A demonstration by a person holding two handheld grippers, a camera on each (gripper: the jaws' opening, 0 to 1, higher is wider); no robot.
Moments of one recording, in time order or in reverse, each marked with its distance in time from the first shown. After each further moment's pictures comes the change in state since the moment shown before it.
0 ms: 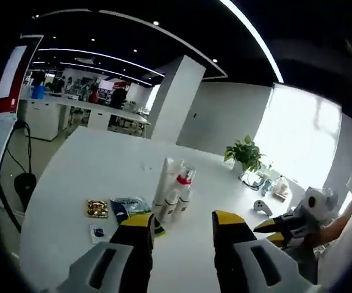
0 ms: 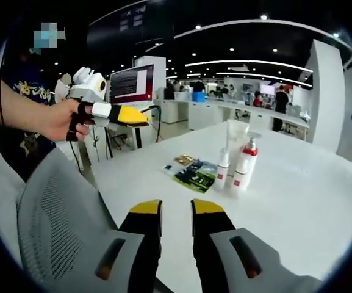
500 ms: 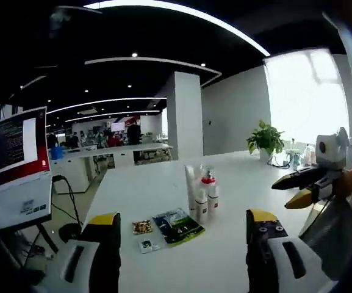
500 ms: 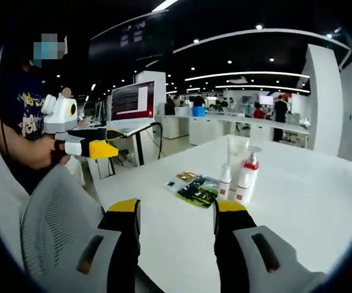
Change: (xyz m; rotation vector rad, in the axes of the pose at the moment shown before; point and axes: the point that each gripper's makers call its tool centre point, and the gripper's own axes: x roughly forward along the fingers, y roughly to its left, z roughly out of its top) left arm -0.052 0.009 -0.003 0.369 -0.187 0.235; right arm -0.002 0.007 0.027 0.035 -0.148 0.022
